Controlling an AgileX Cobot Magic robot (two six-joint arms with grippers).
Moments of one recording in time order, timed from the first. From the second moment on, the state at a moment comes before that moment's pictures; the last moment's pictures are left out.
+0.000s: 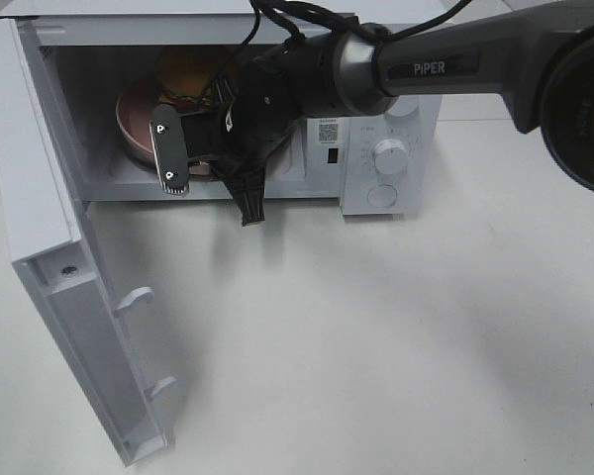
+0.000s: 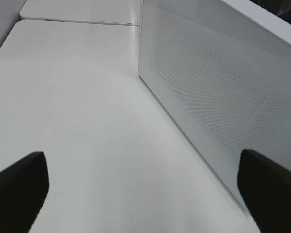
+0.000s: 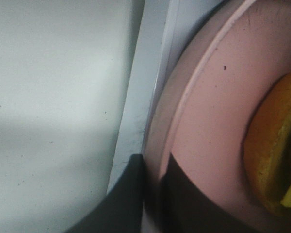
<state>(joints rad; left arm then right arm) 0.04 -0.01 -0.52 -0.14 1.07 0.07 0.69 2.34 -1.81 -0.19 0.35 -1.13</state>
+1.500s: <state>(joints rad) 0.04 -0.01 -0.52 -0.14 1.07 0.07 0.69 2.29 -1.79 -0.19 0.39 -1.04</state>
